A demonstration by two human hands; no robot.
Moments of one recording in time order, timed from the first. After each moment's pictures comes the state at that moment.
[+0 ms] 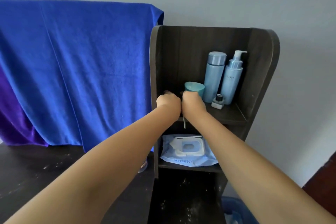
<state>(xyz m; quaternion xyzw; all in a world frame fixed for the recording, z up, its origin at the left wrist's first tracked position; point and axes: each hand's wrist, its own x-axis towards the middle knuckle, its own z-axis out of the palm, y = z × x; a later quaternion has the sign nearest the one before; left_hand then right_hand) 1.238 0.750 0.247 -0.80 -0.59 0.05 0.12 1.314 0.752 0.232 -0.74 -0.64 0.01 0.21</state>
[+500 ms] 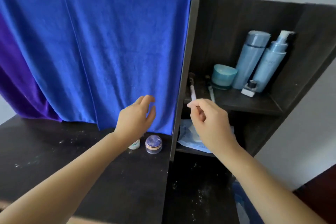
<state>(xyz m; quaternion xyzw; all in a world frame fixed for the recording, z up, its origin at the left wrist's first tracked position) 1.071 0.722 0.165 -0.78 -0.53 -0.34 -0.01 1.264 0.667 0.186 -0.52 -0.70 0.03 0.49</state>
